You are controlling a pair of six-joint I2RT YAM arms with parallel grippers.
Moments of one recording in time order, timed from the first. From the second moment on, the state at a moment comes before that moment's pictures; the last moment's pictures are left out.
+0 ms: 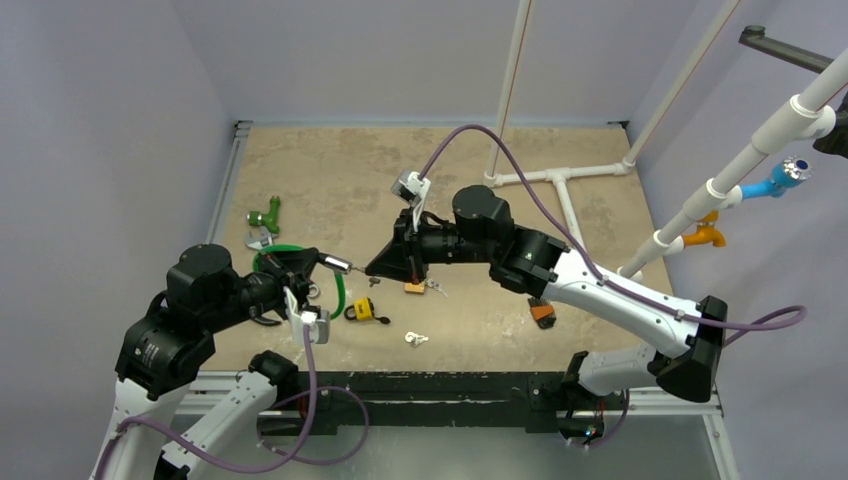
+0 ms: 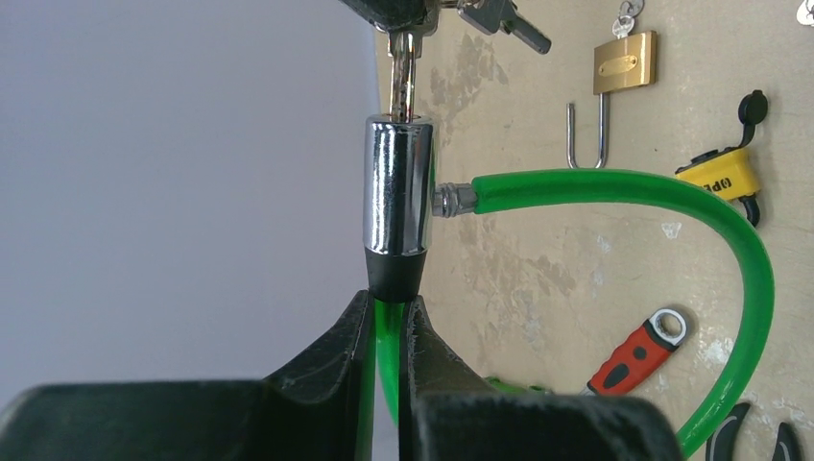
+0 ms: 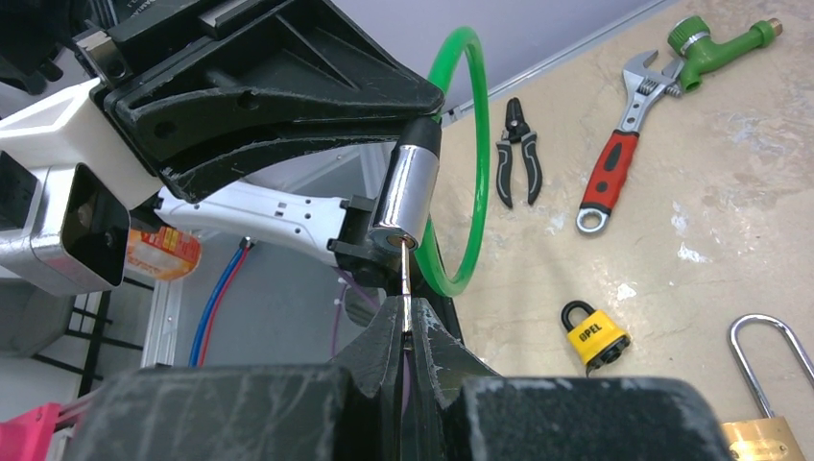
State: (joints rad) left arm -0.47 0.57 1.16 -1.03 0.41 1.39; right arm 1.03 1.30 1.28 -0.18 -0.41 0.41
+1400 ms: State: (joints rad) left arm -0.51 0.57 1.17 -1.12 0.29 1.43; right arm 1.14 1.43 1.37 -0.21 -0.24 0.43
